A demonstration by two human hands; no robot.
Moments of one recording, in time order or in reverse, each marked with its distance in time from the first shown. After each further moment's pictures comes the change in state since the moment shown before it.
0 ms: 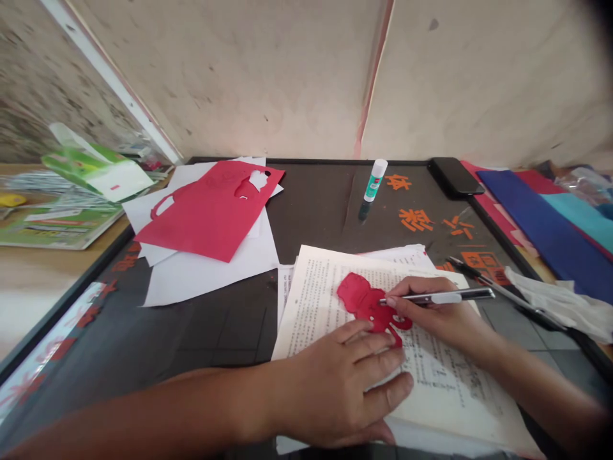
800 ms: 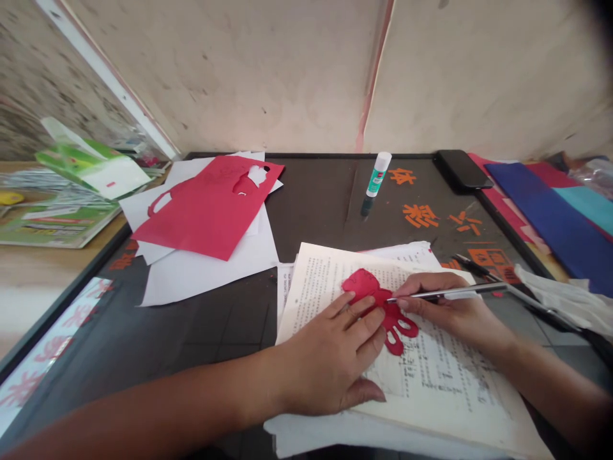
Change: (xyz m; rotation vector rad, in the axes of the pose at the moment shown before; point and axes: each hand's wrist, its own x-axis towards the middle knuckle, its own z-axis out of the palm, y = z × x) left_hand -0.005 -0.016 0.007 -0.024 -0.246 -0.218; right_hand 0.006 0.021 -0.012 0.110 -0.072 -0.088
